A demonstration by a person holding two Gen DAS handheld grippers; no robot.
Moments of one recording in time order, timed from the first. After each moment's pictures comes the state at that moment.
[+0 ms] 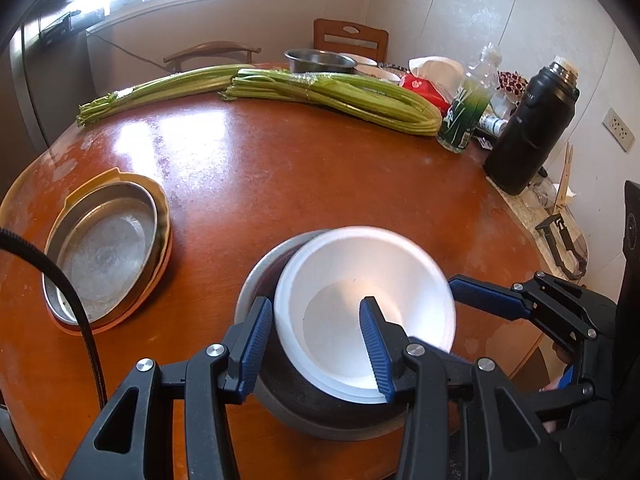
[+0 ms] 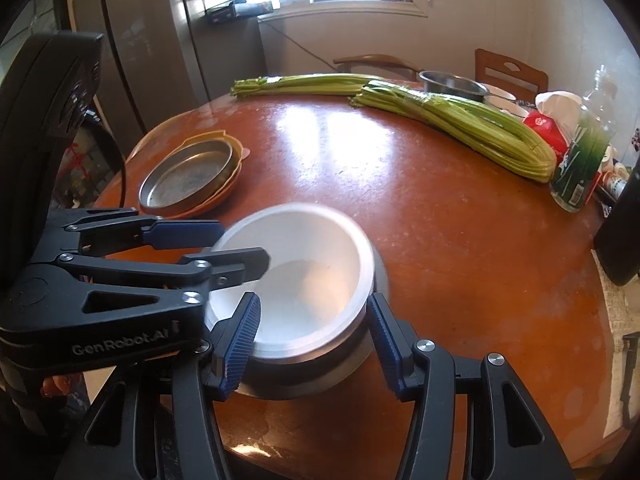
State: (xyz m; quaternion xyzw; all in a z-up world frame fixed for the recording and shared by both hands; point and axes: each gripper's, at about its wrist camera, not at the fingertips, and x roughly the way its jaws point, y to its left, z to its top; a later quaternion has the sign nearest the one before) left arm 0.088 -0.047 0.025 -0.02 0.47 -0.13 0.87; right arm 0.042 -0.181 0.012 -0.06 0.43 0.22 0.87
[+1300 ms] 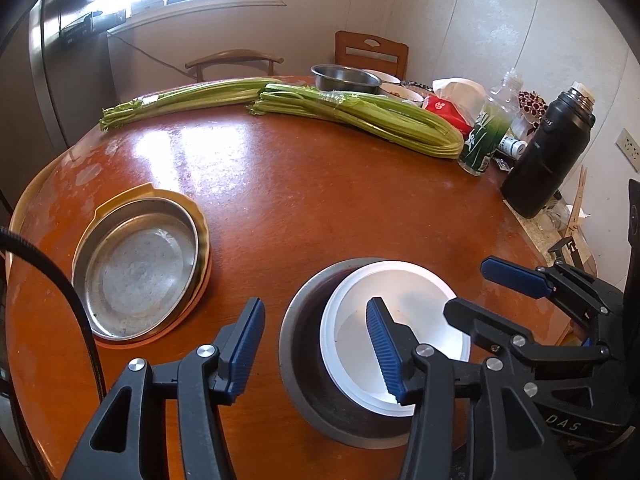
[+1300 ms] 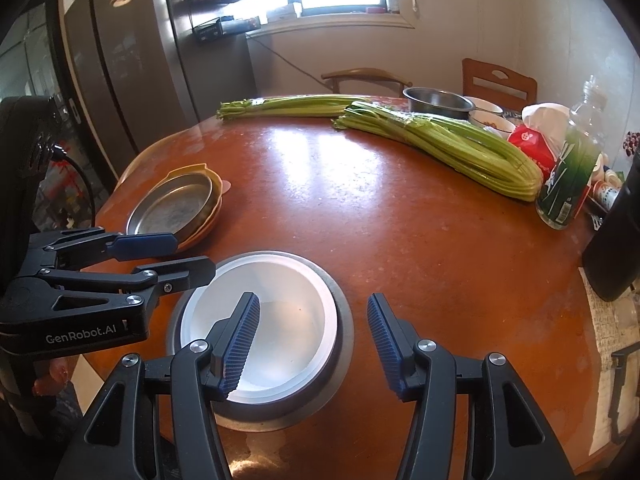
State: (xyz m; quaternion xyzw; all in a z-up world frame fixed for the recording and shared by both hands) left arm 0.100 -0.026 0.038 -0.03 0.46 -0.10 0.88; right arm 0.067 -0.193 0.028 -0.05 0.42 0.21 0.88
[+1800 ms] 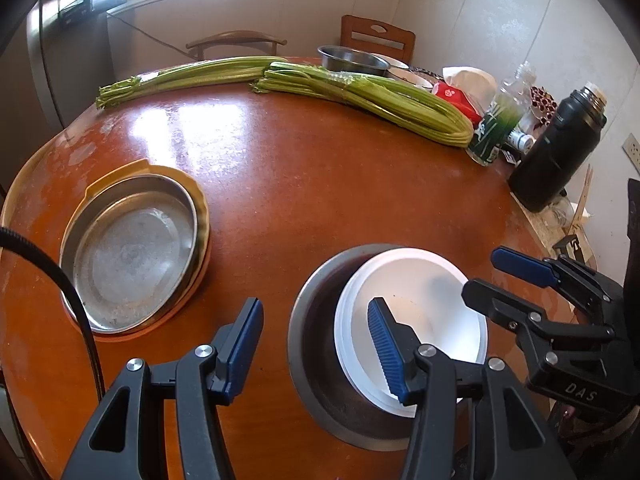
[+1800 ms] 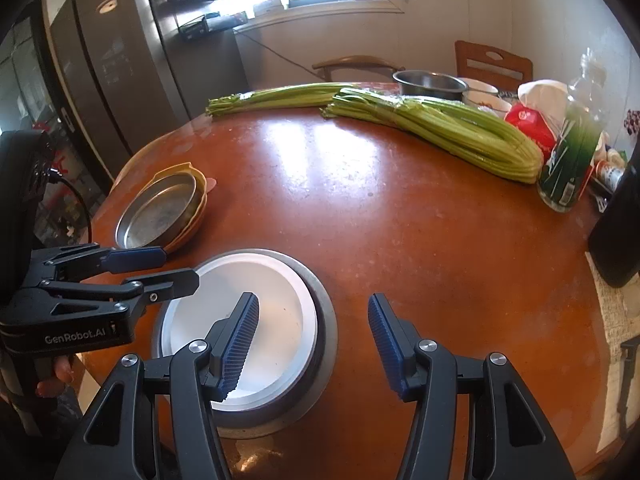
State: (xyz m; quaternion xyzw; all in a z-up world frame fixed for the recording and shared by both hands) left arm 0.106 -0.020 0.022 -0.04 0.49 -0.11 0.87; right arm 0.079 -0.202 0.016 -0.03 0.44 0.21 0.87
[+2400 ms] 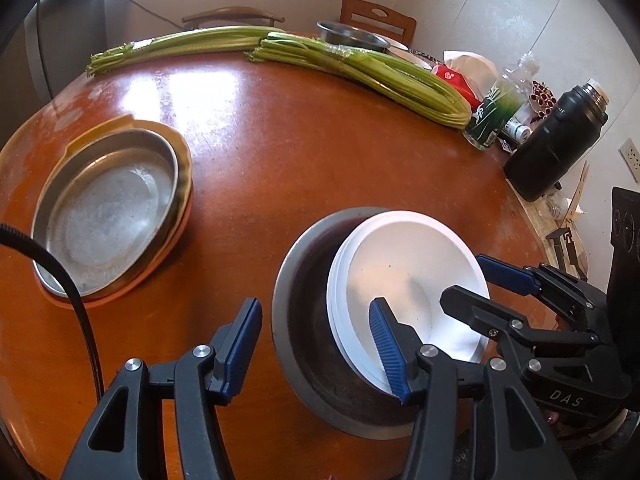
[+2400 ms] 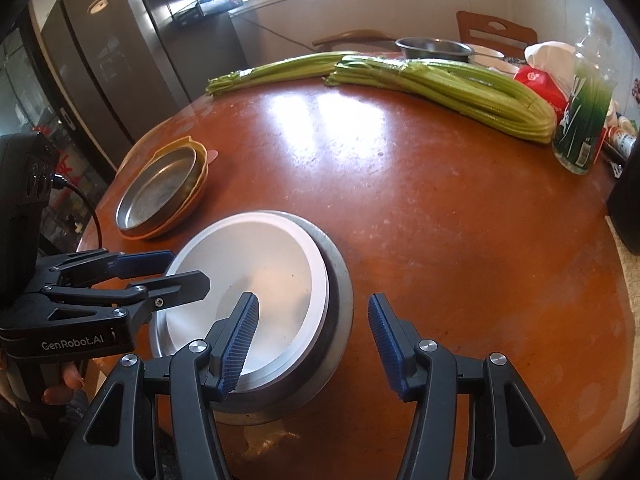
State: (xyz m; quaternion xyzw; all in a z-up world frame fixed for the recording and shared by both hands) left arm 0.104 -0.017 -0.002 -0.07 0.52 -0.12 0.84; right arm 0.076 -0.200 -0.009 -0.01 0.48 0.21 0.85
